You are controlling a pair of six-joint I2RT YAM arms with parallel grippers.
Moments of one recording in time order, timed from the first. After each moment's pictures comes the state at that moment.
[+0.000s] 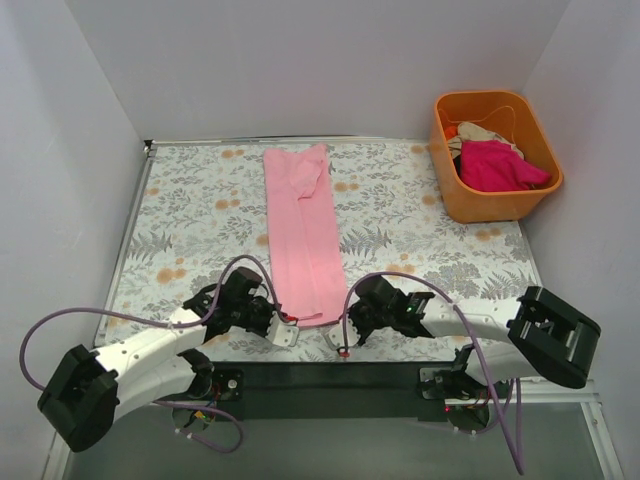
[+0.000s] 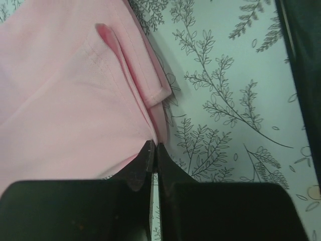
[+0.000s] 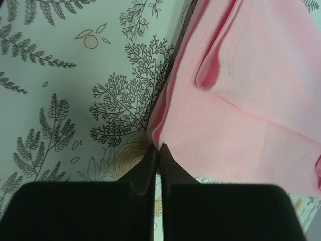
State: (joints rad) left arm -0.70 0.99 0.37 -0.33 0.47 1.19; right arm 1.04 1.33 0.47 0.02 -0.27 -1.21
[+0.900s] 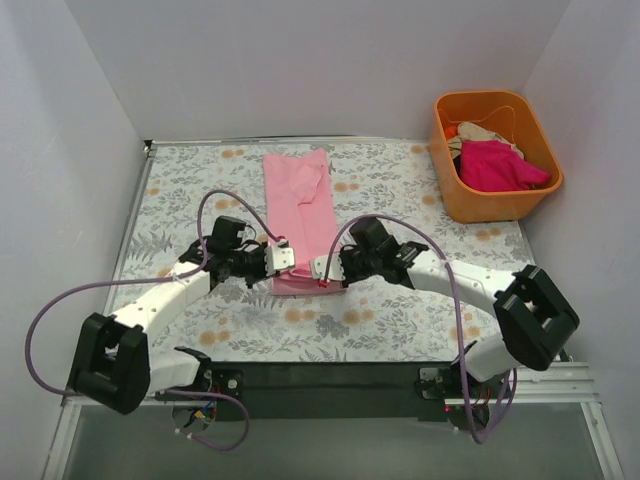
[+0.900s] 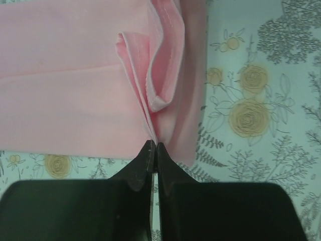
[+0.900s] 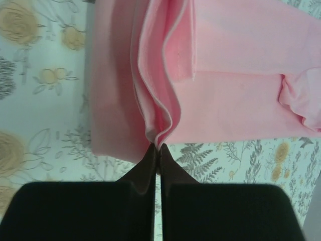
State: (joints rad) left arm -0.40 1.20 0.69 -0.40 0.63 0.94; right arm 0.82 1.45 0.84 -0.21 -0.32 -1.05
